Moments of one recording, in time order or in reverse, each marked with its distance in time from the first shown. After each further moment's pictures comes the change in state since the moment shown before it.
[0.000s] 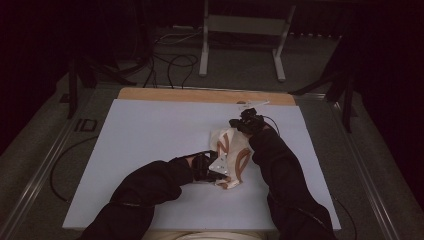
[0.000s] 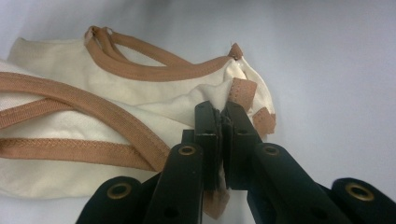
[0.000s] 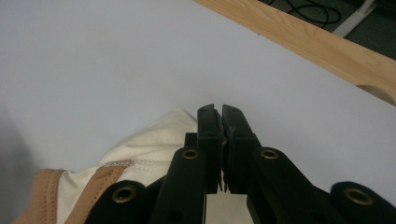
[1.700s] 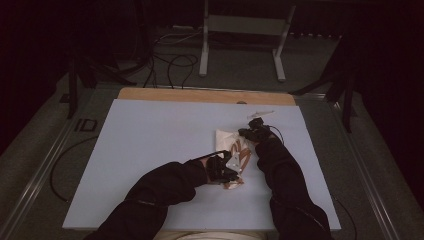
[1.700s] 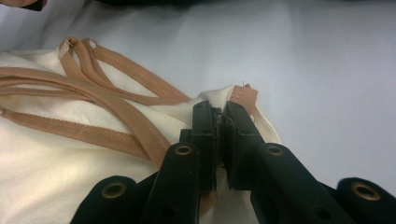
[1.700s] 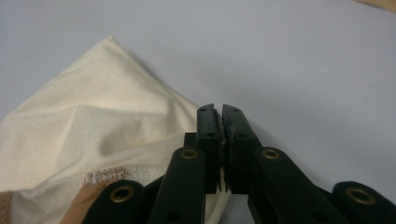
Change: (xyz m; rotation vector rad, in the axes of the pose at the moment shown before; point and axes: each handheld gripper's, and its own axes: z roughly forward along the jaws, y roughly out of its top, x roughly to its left) left arm 0.003 0.023 0.036 0.003 -0.029 -0.103; right arm -0.036 -0.057 0.026 0.061 -0.035 0.094
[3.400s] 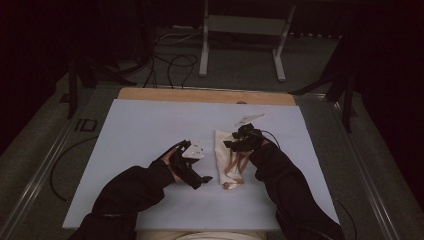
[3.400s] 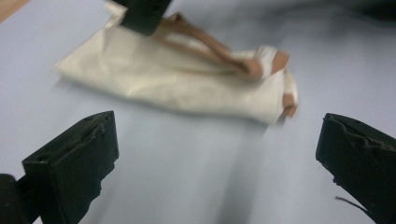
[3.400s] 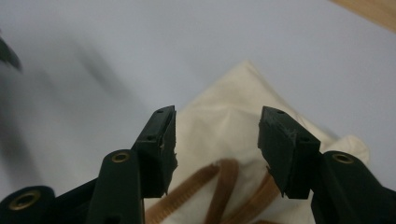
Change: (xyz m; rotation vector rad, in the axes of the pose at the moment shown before) left arm 0.003 -0.068 -0.087 -0.162 0.142 -0.242; right arm 0.077 0.021 -0.044 0.030 0.081 -0.144
